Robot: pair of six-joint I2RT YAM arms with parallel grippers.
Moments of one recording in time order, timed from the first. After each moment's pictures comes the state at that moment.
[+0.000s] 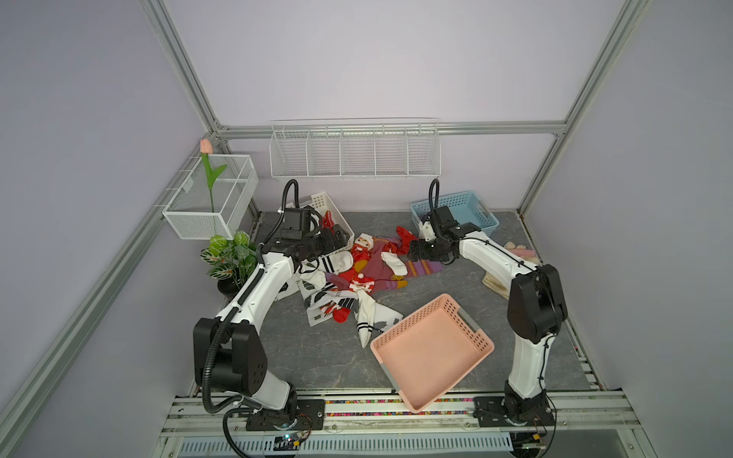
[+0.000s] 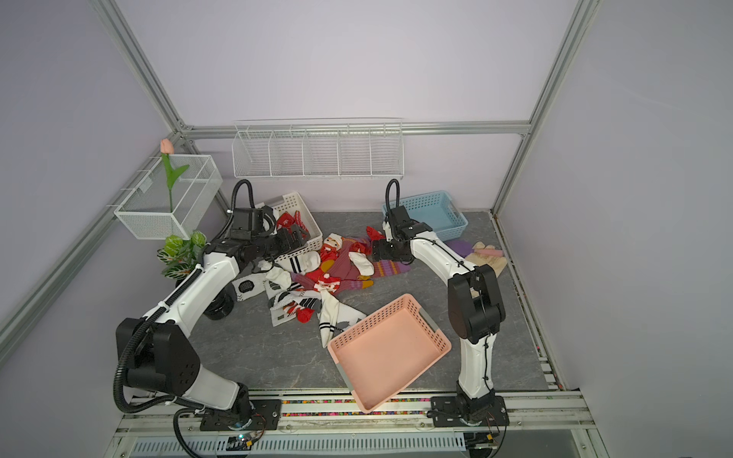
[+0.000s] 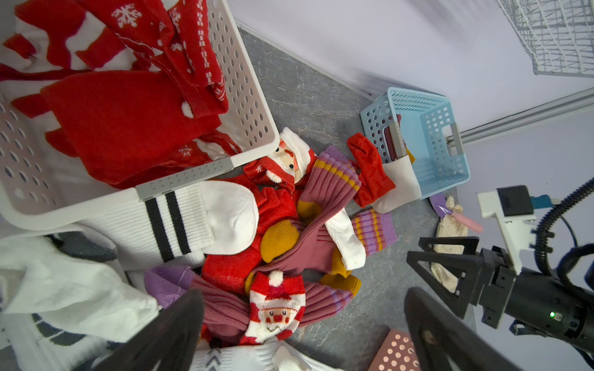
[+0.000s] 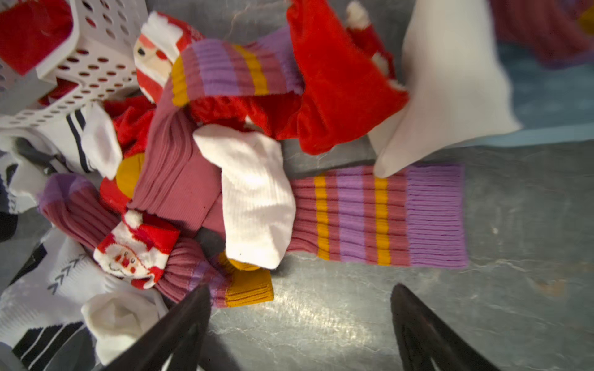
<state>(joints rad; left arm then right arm) -0.22 1.54 1.30 -0.48 0.33 -0.51 0.45 1.97 1.62 -0.71 -0.18 0.30</state>
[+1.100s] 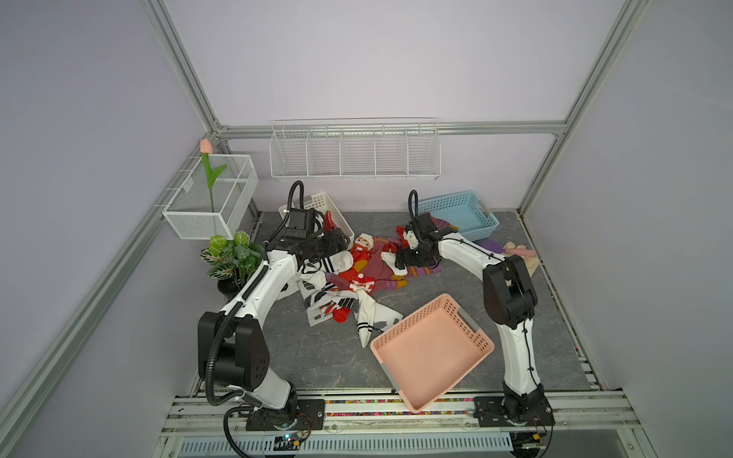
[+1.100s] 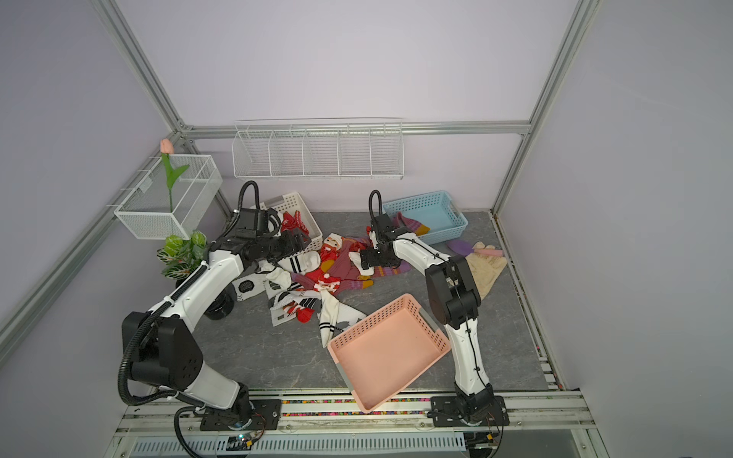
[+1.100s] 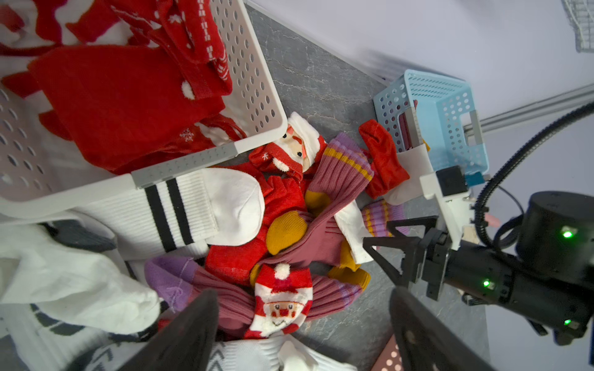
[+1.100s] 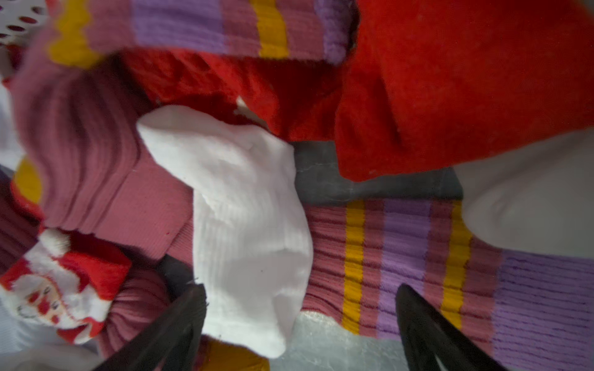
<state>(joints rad) -0.24 1.57 1.32 -0.53 0.30 -0.49 0.49 2.19 1.75 -0.71 -0.15 0.25</state>
